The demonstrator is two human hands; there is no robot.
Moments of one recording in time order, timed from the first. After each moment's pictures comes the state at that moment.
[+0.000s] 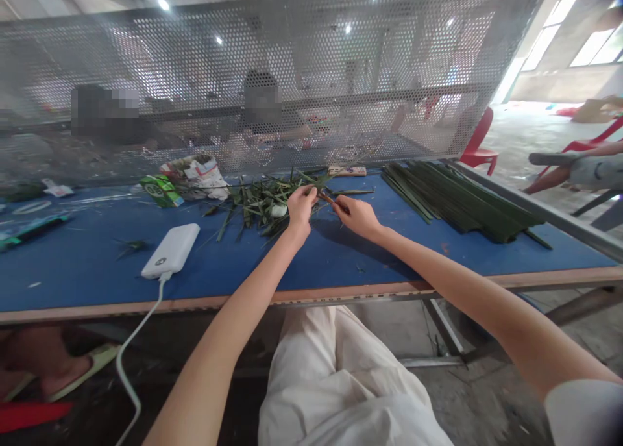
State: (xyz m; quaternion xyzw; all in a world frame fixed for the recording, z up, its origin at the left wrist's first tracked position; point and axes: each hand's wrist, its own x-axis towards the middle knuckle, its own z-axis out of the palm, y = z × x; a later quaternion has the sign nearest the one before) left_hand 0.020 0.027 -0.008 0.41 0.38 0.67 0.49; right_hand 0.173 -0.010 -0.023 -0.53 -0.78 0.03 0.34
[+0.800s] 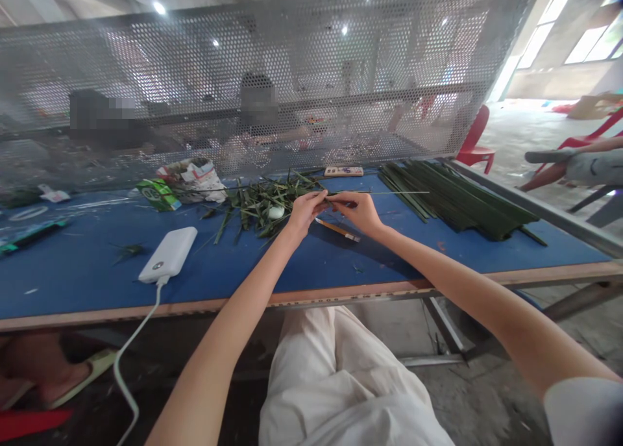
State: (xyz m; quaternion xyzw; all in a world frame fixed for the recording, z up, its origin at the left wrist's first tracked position) left_hand 0.023 0.018 -0.005 0.48 0.36 0.55 0.59; right_hand 0.182 -0.010 -0.019 -0.37 -0.73 0.22 0.53
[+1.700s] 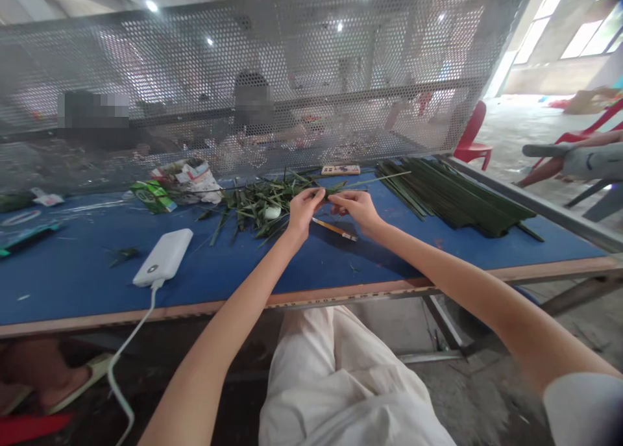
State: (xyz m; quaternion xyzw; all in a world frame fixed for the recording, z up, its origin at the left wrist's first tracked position) left_hand 0.033 0.013 -0.008 0.50 0.33 0.62 0.51; right_hand 0.175 -0.011 -0.012 -0.40 -0.55 0.44 0.58
